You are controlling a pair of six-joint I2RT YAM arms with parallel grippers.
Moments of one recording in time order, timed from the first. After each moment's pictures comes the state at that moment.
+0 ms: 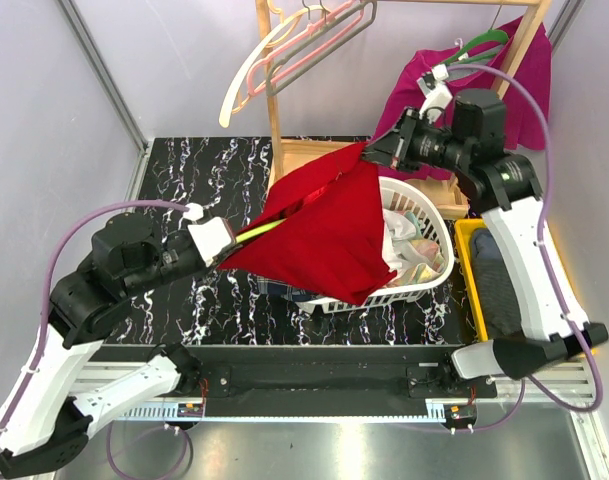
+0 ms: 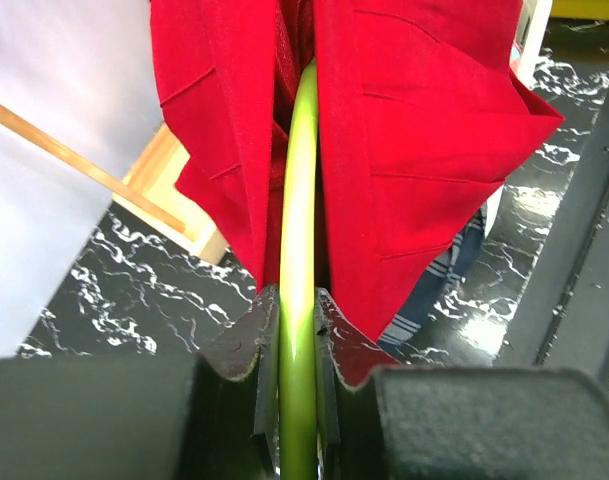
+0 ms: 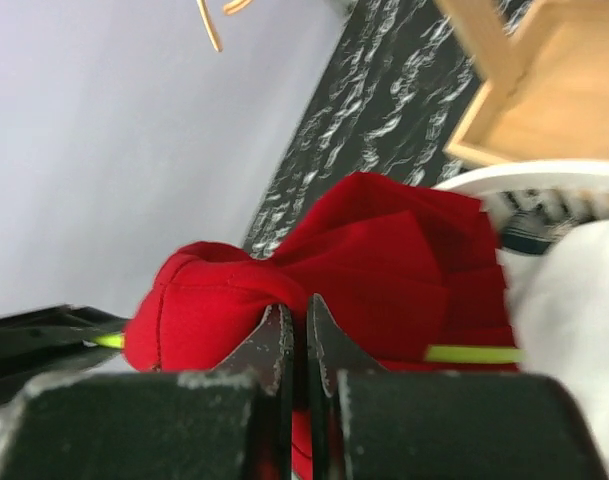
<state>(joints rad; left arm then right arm) -0.69 0.77 1.36 -0.90 0.24 0.44 0.33 1.39 1.83 -0.74 -0.49 0.57</state>
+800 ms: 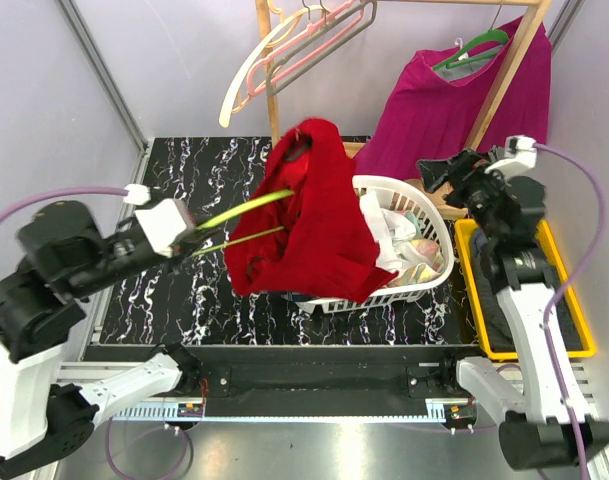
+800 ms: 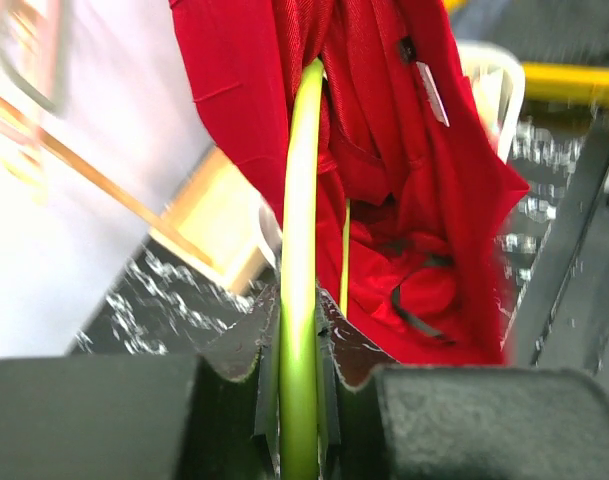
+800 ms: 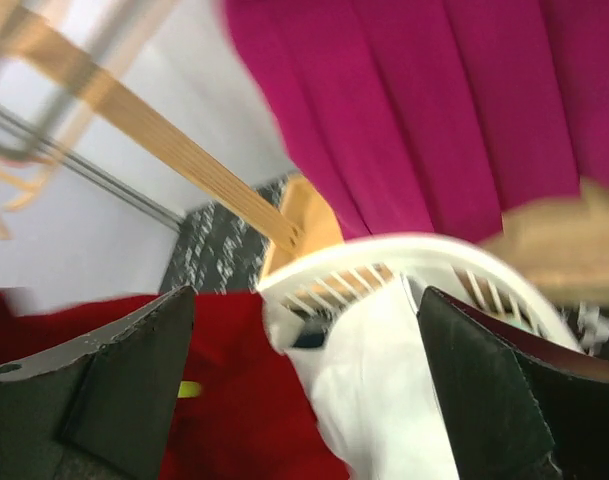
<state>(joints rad) -0.67 0.89 1.73 -1.05 0.28 0.41 0.06 0.90 1.06 -0.17 -0.20 0.60</state>
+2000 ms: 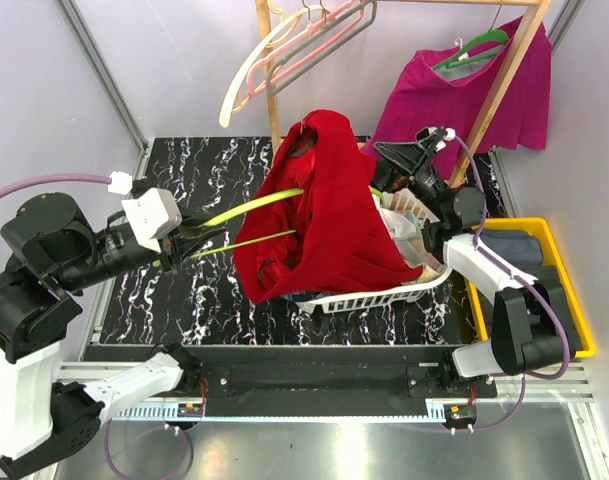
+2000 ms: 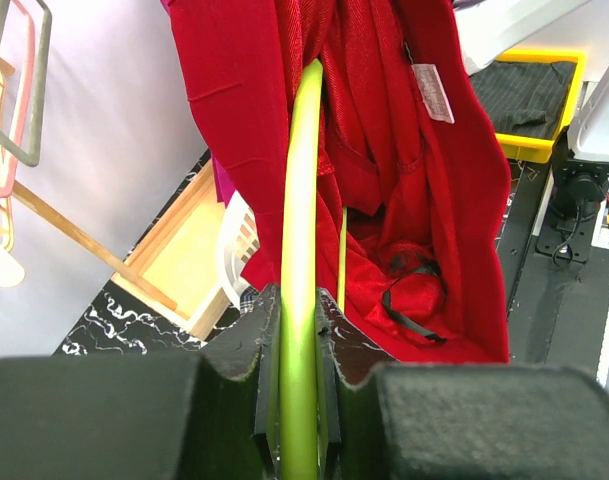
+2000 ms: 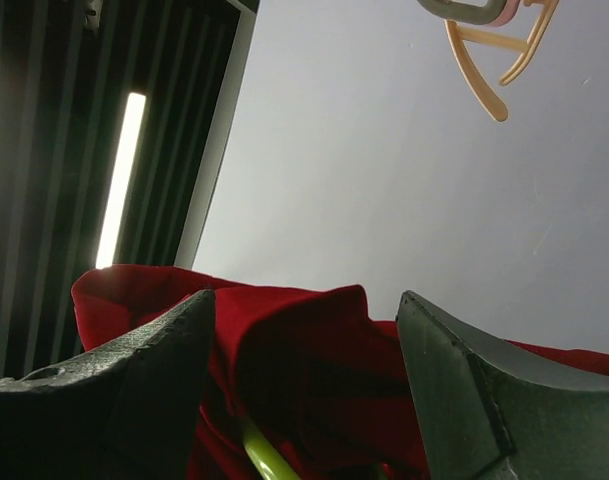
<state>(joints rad) -0.61 0.93 1.84 -1.04 0.44 0.31 0.24 1.42 0.86 1.27 -0.64 1.93</state>
